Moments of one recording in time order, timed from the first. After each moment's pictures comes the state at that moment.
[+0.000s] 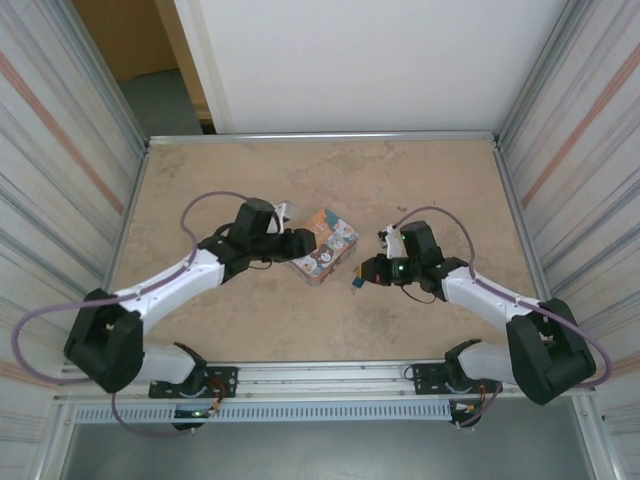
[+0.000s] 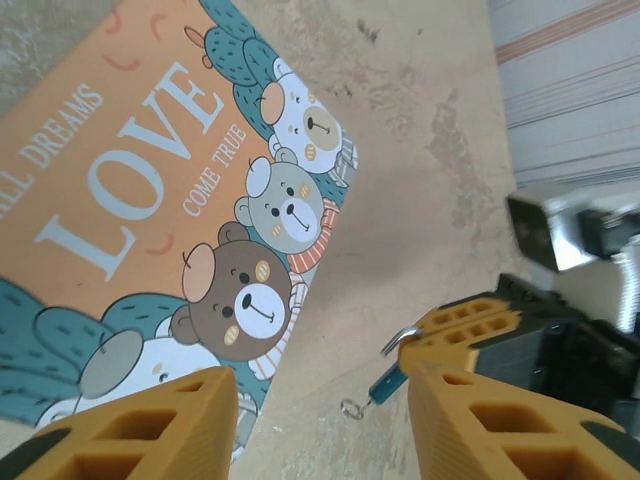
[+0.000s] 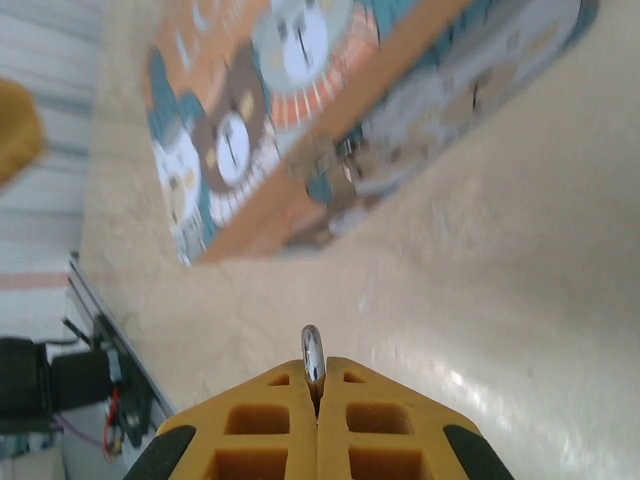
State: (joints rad) left arm -0.60 1.32 0.84 -0.19 0.37 -0.73; right arm 0.46 1.24 0.55 -0.15 -0.58 0.60
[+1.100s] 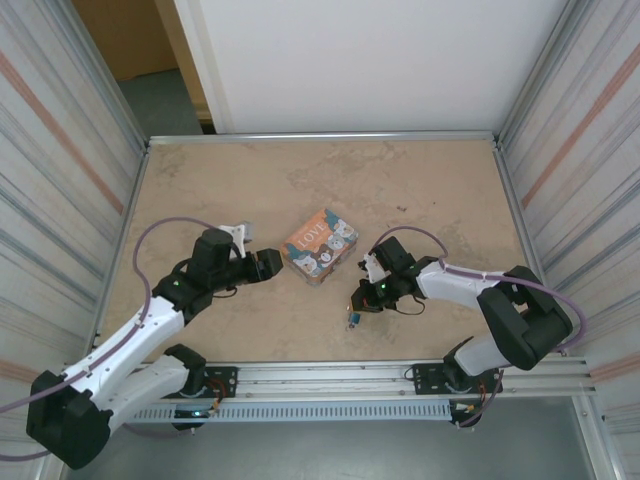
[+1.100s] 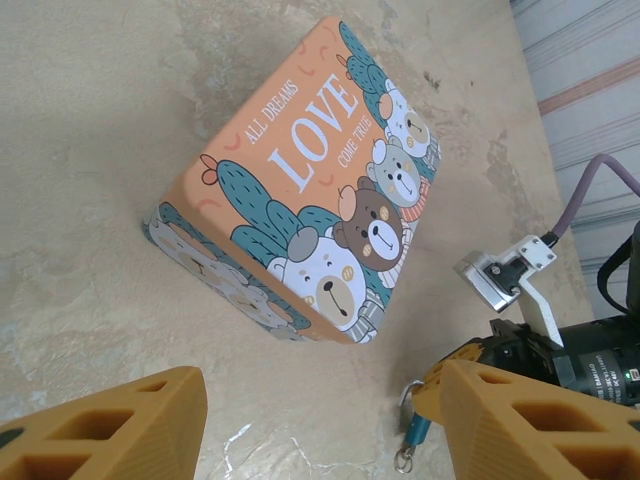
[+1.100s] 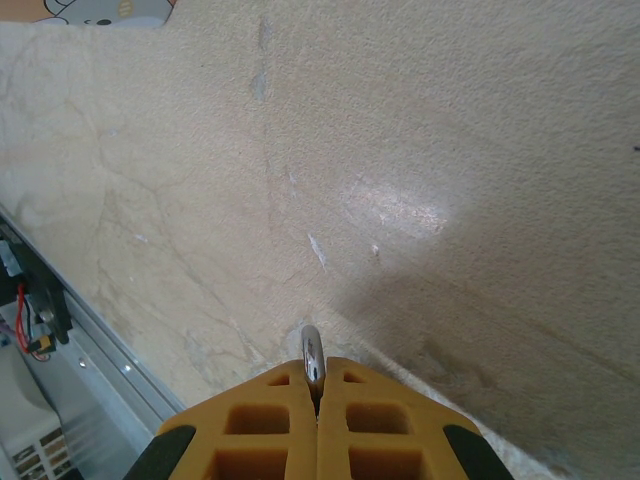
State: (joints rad) left arm -0.52 0.89 0.59 -0.32 0.24 -0.67; right arm 0.62 1.45 0.60 -0.31 -0.57 0.59
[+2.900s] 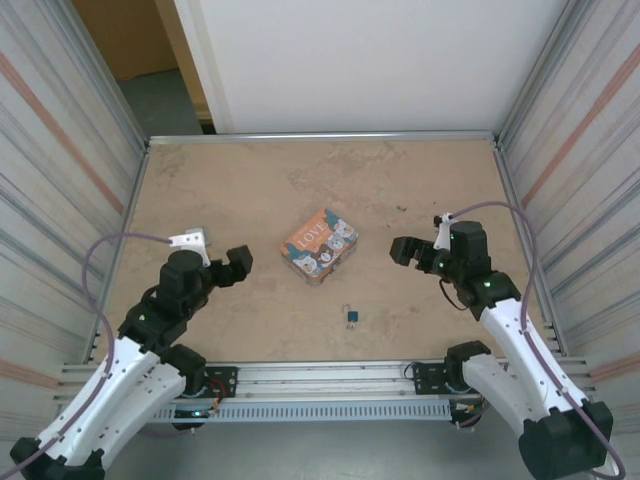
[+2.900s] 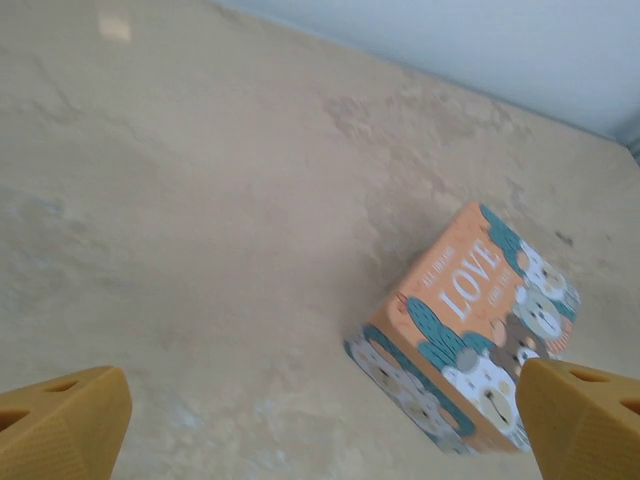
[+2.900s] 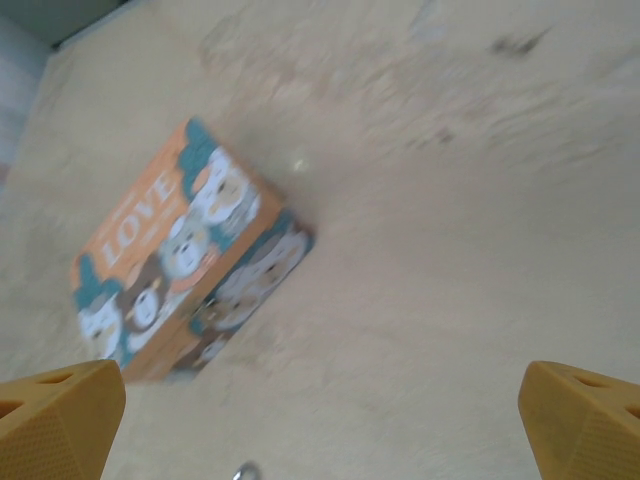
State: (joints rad) left arm -0.50 0.54 0.57 -0.50 -0.25 -0.52; right arm 0.23 0.78 0.62 -0.46 -0.20 0.46
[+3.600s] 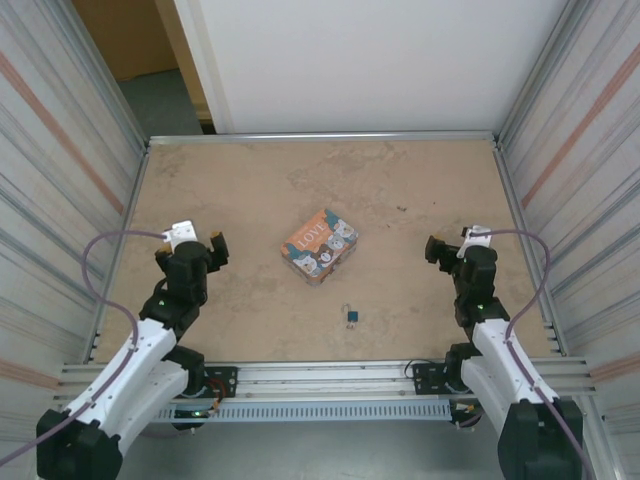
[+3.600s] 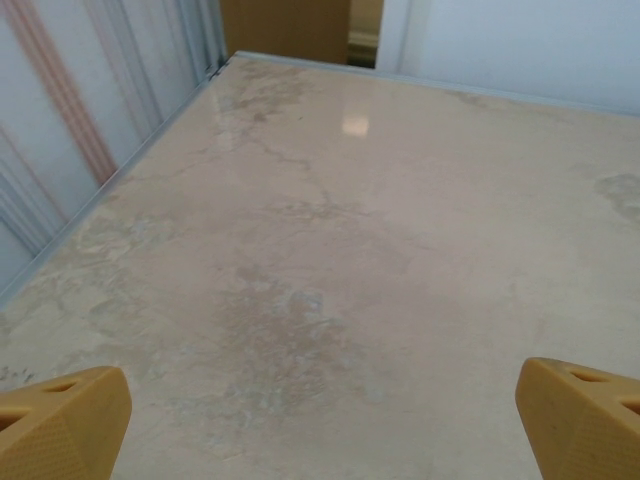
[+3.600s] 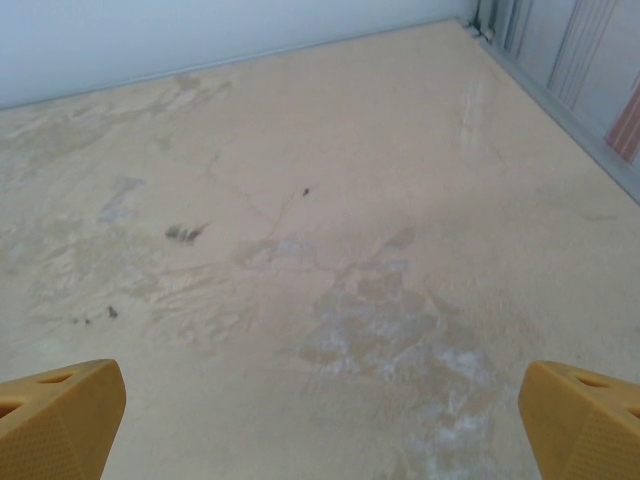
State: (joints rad) left arm -0.32 0.74 0.42 -0.16 -0.57 -0.28; right arm 0.04 0.78 0.24 0.18 0.16 0.18
